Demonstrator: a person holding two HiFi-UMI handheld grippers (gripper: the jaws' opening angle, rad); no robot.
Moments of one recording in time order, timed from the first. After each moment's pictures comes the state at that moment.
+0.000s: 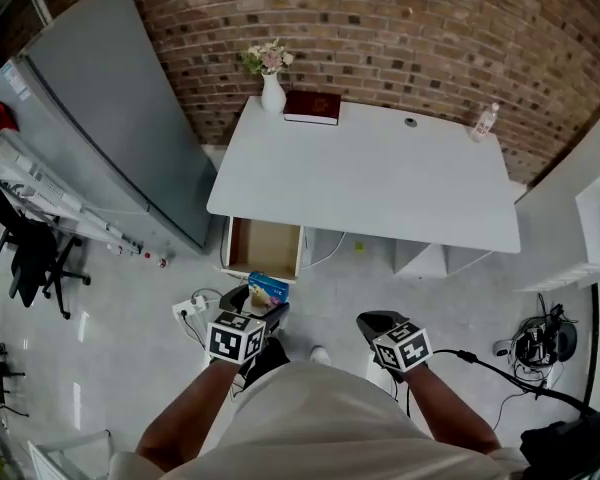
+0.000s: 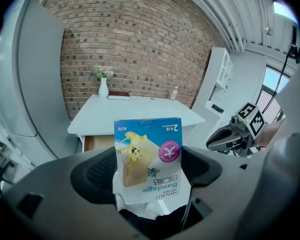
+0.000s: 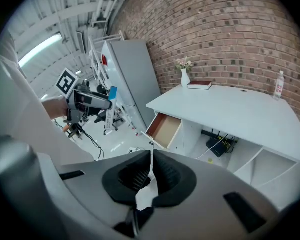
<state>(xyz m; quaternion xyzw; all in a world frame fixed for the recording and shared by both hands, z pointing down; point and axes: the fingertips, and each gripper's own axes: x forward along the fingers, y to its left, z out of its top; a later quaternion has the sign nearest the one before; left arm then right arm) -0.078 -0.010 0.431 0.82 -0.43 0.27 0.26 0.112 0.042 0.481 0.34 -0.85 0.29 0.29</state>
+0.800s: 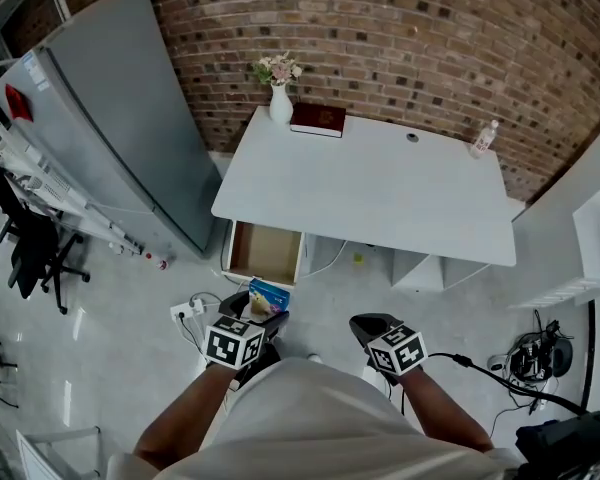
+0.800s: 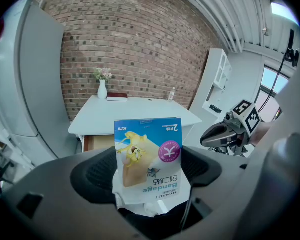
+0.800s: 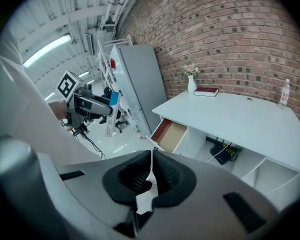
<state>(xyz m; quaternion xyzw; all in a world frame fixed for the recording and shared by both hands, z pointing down) -0.074 0.020 0.405 0.83 -0.43 0.27 0.26 0.100 0.052 0.451 0.32 -0.87 0.26 0.27</state>
